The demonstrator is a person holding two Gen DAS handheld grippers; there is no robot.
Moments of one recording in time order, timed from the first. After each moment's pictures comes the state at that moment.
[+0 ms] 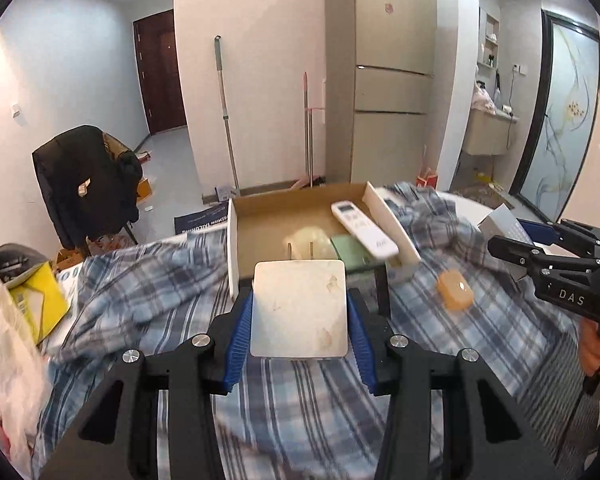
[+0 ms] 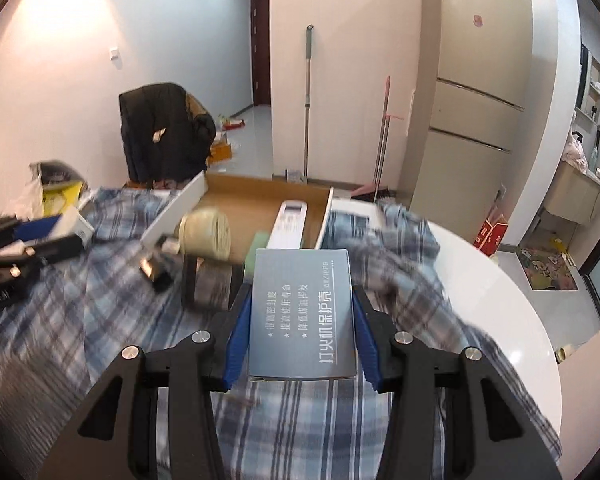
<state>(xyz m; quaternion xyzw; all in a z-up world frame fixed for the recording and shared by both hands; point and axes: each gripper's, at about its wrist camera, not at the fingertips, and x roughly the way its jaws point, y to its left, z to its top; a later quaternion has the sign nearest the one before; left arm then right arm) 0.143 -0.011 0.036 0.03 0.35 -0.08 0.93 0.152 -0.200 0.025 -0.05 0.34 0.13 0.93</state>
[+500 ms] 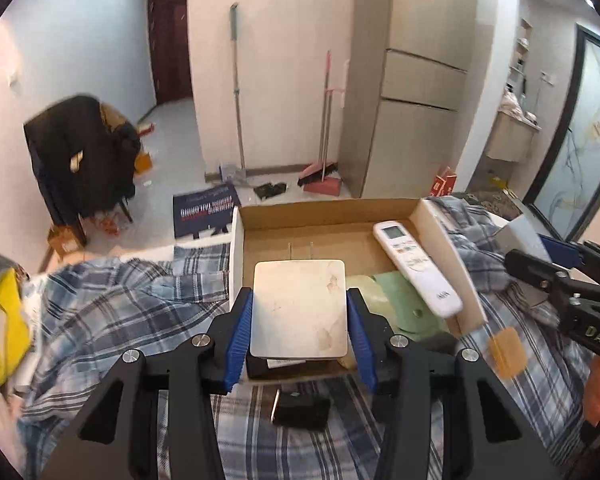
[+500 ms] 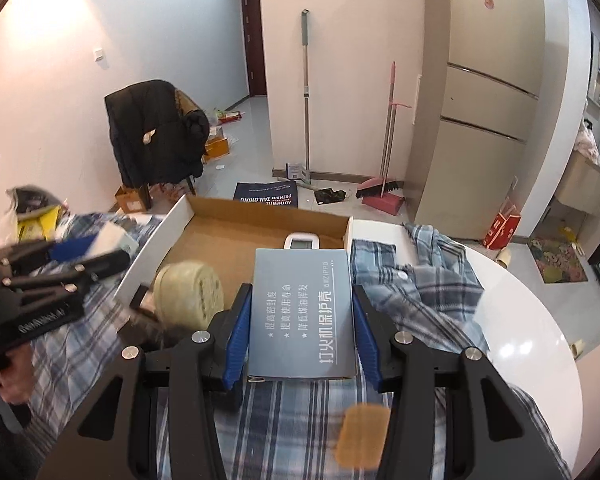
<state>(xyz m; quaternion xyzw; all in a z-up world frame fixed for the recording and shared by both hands) 0.269 0.008 -0.008 -0.01 0.40 -0.06 0.92 0.250 -0.163 0.012 -0.03 0.37 0.12 0.92</state>
